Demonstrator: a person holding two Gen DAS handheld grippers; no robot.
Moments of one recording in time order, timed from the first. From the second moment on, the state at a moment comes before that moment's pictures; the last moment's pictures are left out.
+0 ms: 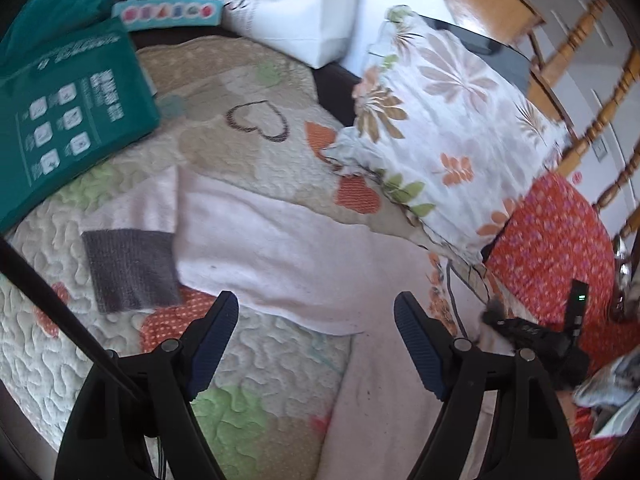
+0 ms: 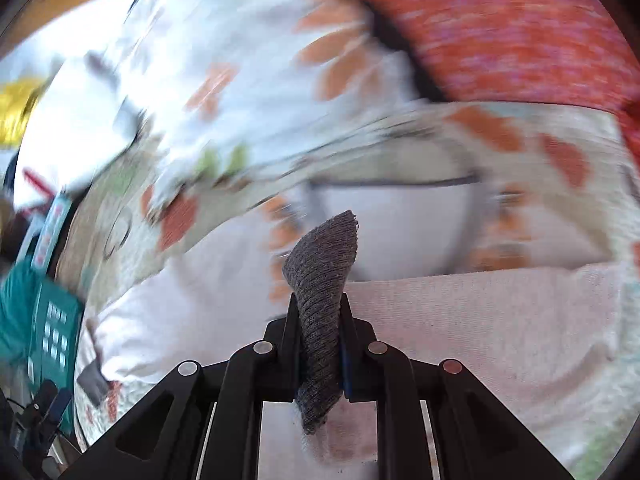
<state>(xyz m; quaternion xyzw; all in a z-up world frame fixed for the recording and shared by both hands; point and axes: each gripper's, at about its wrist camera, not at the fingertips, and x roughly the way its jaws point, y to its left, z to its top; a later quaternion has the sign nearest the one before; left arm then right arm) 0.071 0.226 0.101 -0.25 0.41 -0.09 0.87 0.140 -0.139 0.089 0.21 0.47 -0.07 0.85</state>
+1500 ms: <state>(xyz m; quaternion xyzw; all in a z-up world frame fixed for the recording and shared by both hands) 0.005 0.431 0.116 -0.40 0.26 0.17 0.86 0.178 0.227 0.014 0.02 0.53 0.21 0.82</state>
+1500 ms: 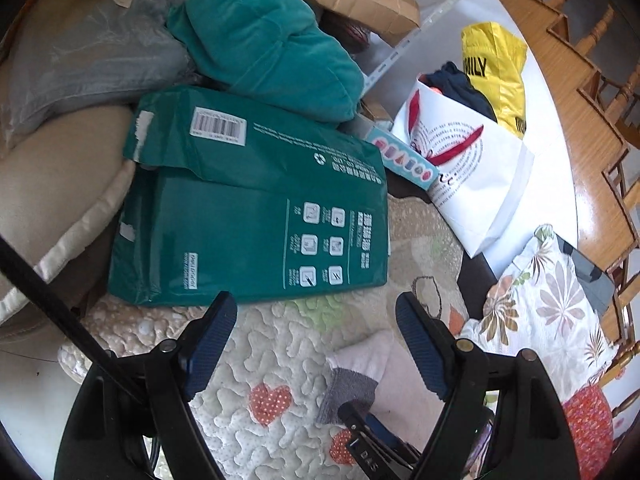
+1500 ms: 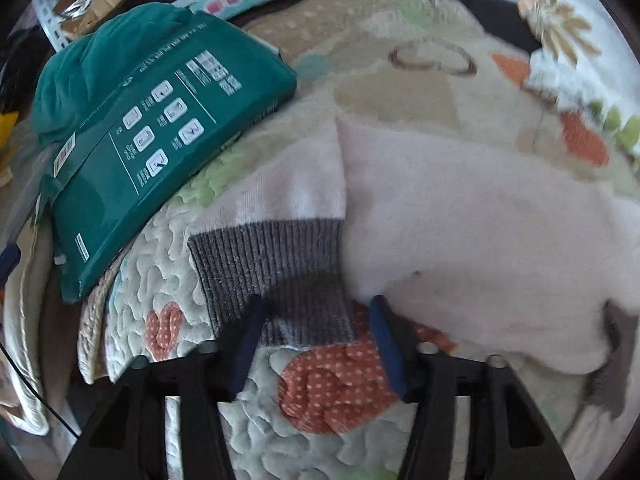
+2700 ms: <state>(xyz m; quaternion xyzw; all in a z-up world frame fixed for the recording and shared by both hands) 0.062 0.169 0.106 -0.20 0.42 -0.05 0.88 0.027 -0.299 0.084 0.14 0.50 -0.26 0.81</state>
